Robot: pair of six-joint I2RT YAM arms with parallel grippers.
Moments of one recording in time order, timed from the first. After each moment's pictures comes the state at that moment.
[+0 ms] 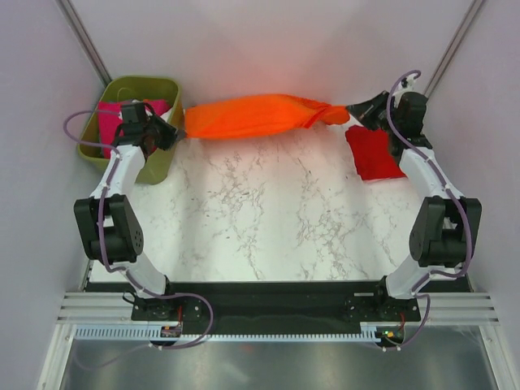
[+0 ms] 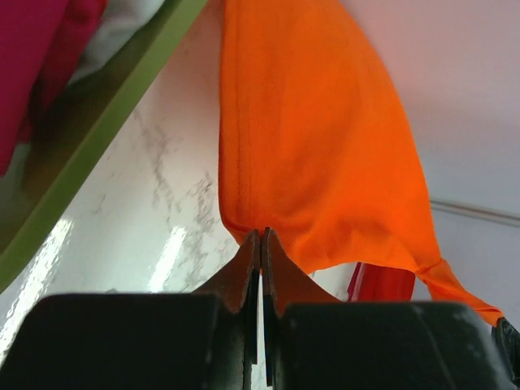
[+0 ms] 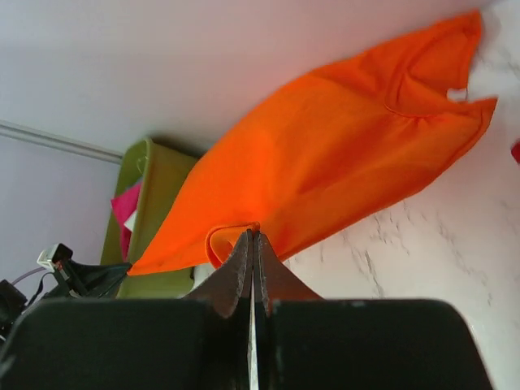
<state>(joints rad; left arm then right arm) 0.11 1.70 1.45 -0.33 0.29 -0.86 -0.06 1.67 1.37 0.15 -0.47 0.84</state>
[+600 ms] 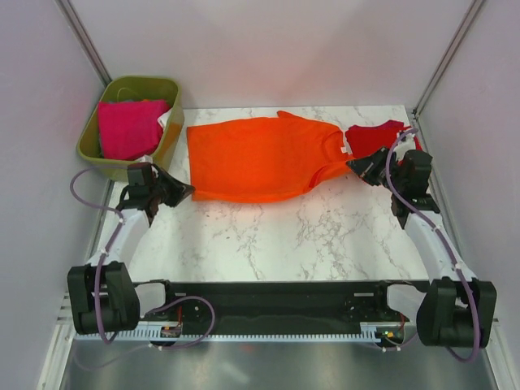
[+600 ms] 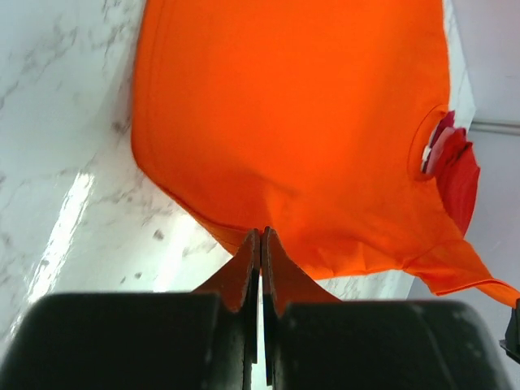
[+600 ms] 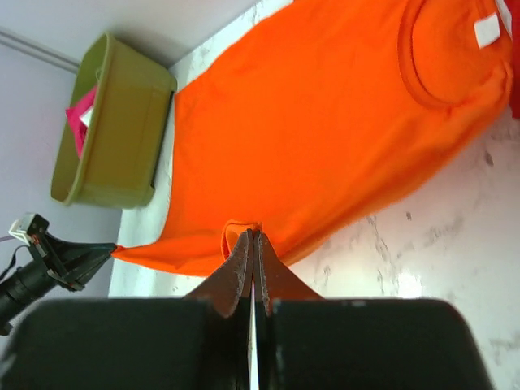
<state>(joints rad) 0.09 1.22 0.74 -0.19 0.34 -0.82 -0.06 1.16 0.77 0.10 -0.50 0.71</state>
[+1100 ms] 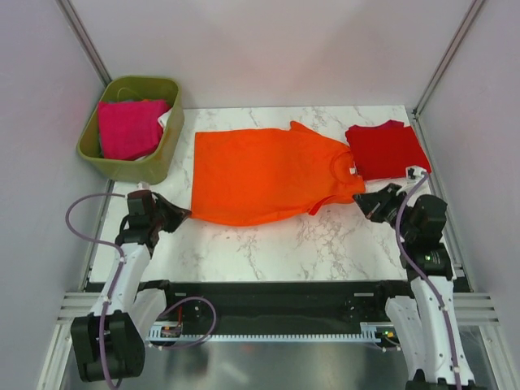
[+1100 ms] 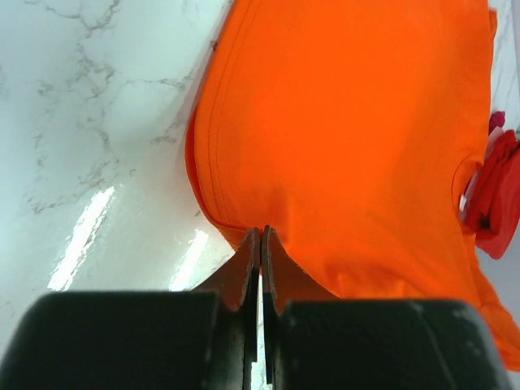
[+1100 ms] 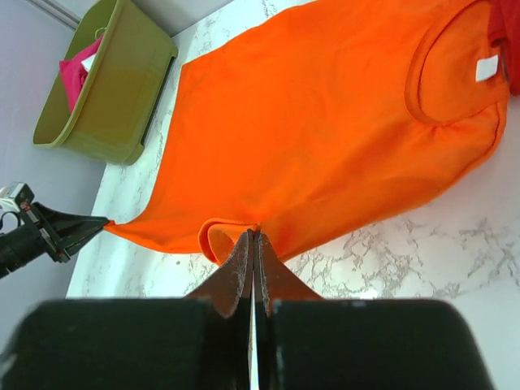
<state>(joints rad) 0.10 0.90 0.47 -0.28 0.26 -0.81 -0.06 0.57 0.59 -0.27 -0.50 0.58</state>
